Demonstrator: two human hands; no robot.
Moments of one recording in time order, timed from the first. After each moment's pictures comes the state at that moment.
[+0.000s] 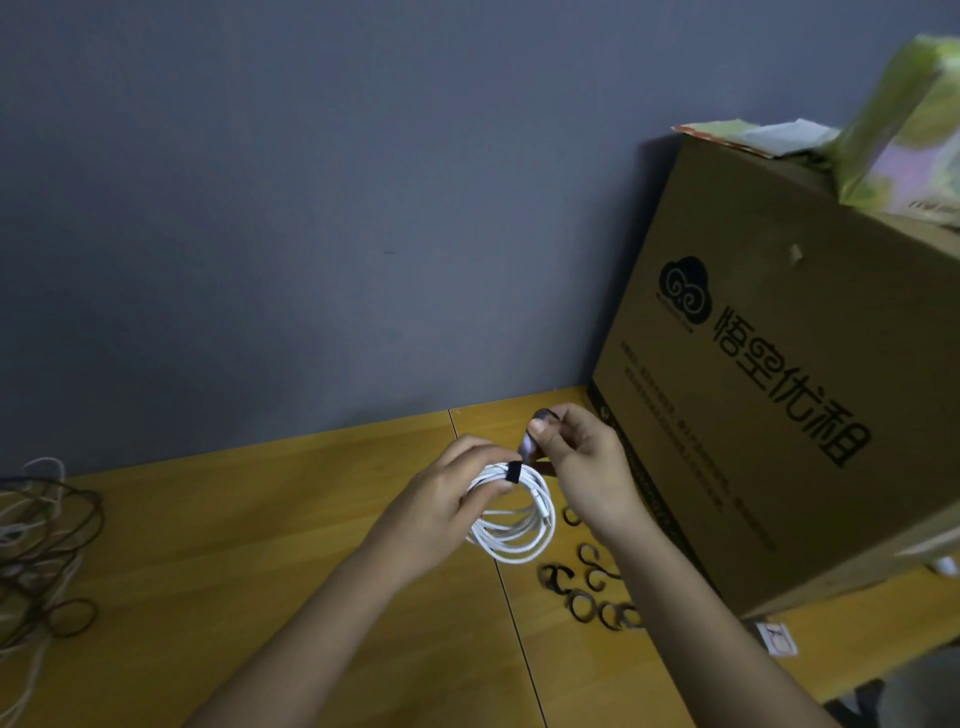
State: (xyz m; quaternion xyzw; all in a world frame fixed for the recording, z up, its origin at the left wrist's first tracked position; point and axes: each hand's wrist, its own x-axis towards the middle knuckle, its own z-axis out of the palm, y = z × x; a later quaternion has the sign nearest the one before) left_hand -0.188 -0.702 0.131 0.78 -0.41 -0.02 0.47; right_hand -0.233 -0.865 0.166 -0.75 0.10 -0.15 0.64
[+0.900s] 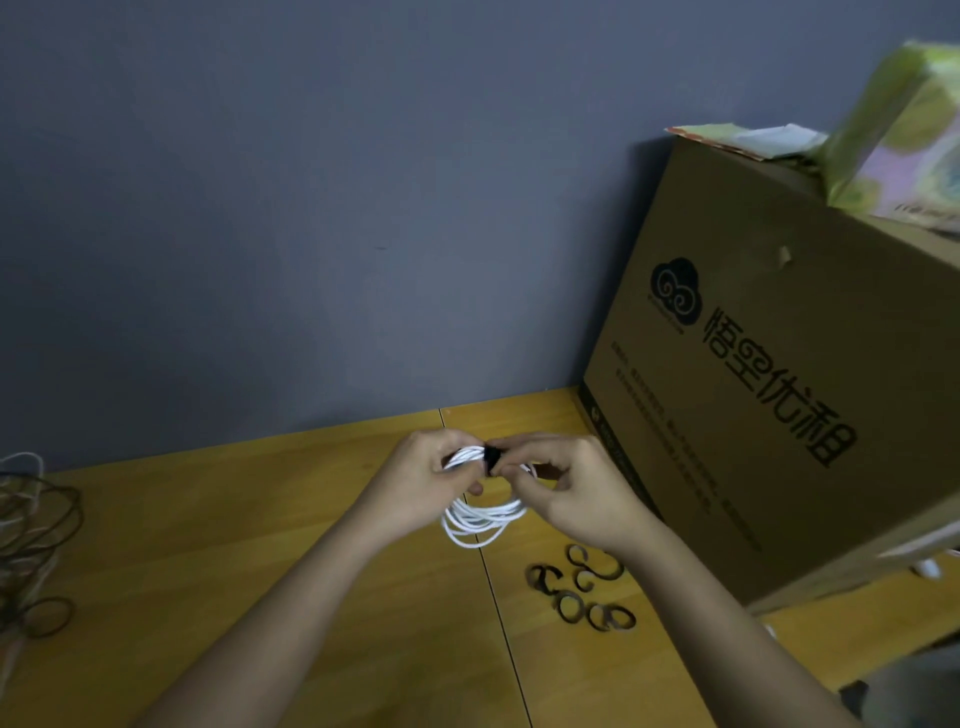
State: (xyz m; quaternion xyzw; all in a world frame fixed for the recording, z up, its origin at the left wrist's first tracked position) left_hand -0.172 -0.711 0.146 0.81 -0.25 -0.15 0.51; right_hand -0.246 -0.880 0.165 -0.89 -0.04 -0.08 0.45
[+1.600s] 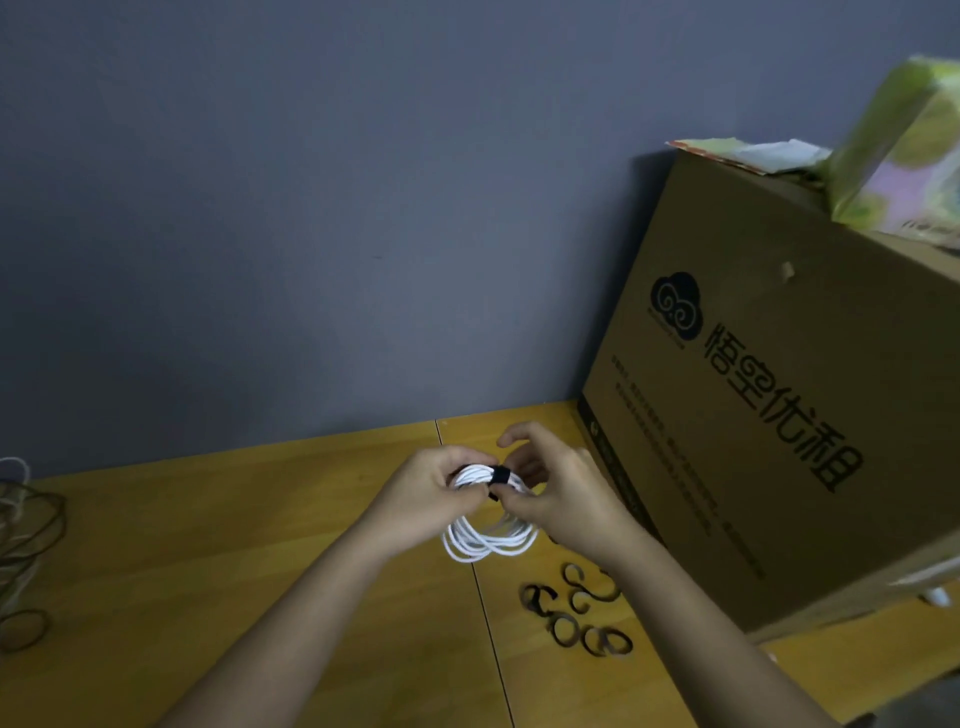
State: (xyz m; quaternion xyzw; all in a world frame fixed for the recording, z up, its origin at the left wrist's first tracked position) left_hand -0.169 -0.727 0.133 0.76 -0.21 -0.22 0.58; right_hand -0.231 -0.889 0.157 -0.91 -0.02 -0.07 0.42
